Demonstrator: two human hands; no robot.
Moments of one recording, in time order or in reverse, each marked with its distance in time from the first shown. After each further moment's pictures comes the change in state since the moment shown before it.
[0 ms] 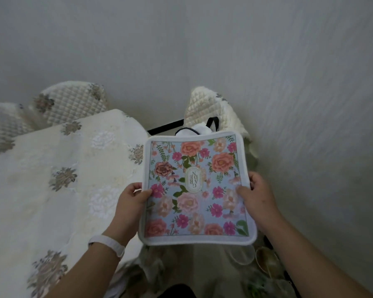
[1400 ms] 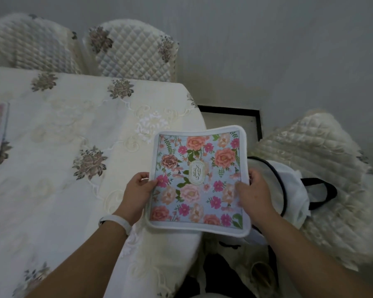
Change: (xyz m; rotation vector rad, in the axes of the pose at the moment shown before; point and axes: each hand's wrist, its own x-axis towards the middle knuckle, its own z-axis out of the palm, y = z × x) left_hand 0.285 -0.007 -0.104 -0.207 0.323 -0.207; right_hand 0.282 -0.062 0.279 -0.327 -0.328 0.043
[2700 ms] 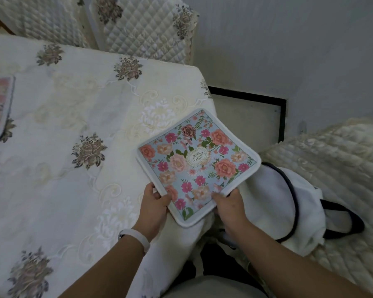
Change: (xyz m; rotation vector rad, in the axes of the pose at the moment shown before) left_hand -0.002 -0.043 0.061 -0.202 0.143 -0.137; right_hand 0.058 0.055 0.064 0.245 -0.204 0.306
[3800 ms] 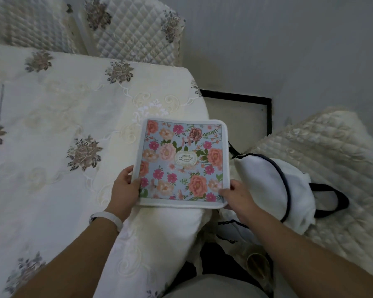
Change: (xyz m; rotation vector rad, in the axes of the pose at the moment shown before) left_hand 0.030 0.039 -0.057 0.315 0.072 0.196; right_hand -0.001 -0.006 -0.034 -0.255 -0.076 0.009
